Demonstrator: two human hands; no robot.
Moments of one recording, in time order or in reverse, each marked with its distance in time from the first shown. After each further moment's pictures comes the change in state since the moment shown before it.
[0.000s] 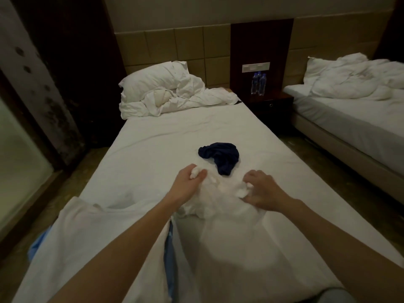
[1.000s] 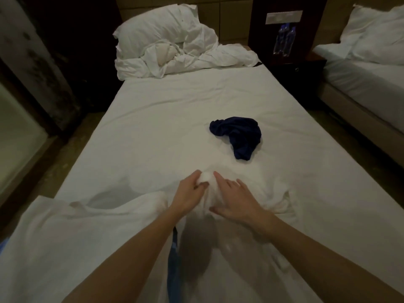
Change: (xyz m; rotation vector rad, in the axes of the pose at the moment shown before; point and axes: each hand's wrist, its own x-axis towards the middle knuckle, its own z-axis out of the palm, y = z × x) left_hand 0.062 -0.156 0.016 0.185 -0.030 -0.116; right_hand 0.088 -0.050 0.146 0.074 -0.279 0.001
